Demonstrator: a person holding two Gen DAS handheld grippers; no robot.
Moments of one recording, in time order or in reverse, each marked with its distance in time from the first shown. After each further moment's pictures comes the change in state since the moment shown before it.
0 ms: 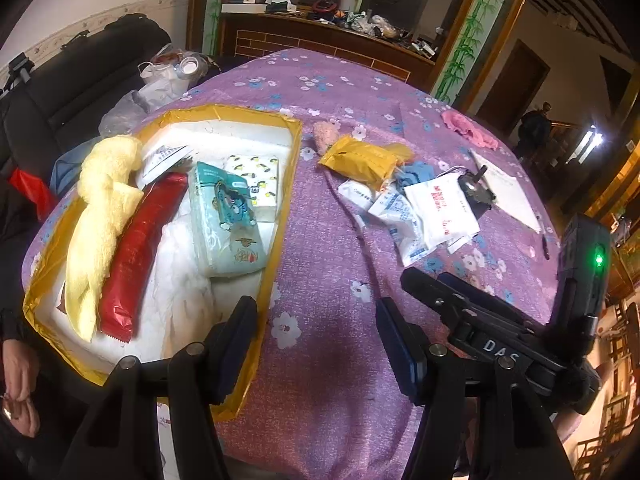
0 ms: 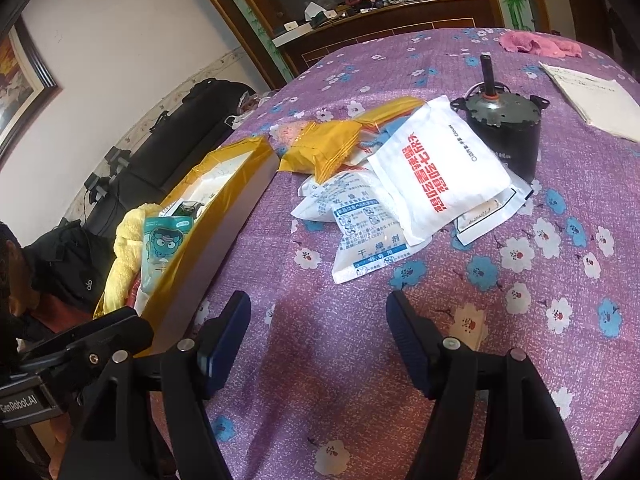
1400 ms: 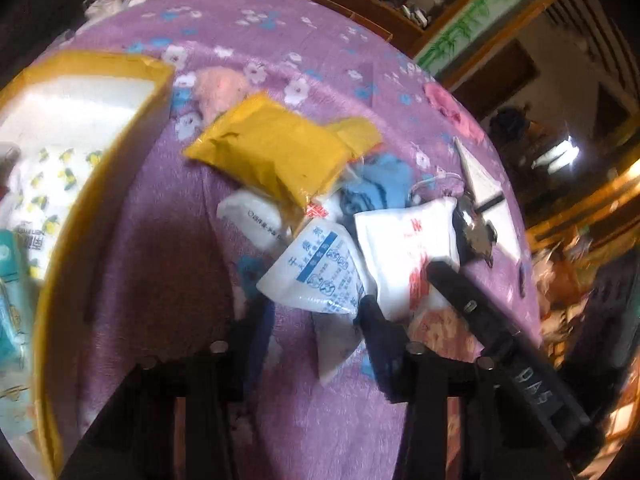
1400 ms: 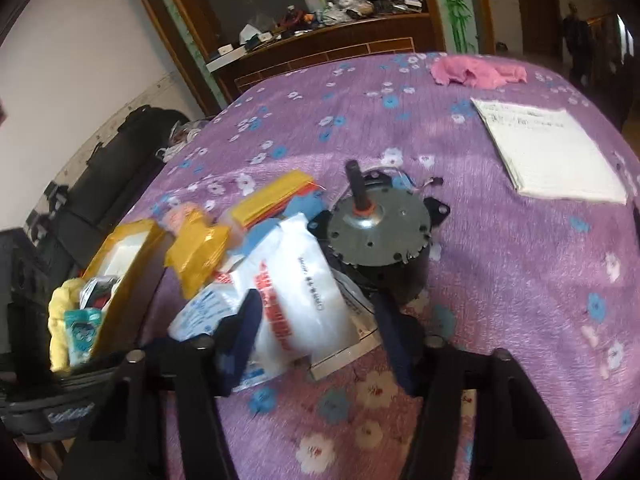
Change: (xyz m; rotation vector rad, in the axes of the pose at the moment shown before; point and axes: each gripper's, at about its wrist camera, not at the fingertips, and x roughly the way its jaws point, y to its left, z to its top) left arm 0.139 -0.047 0.068 -0.120 0.173 -0.218; right arm 0.005 -0.063 0.067 0.079 -0.060 -0.238
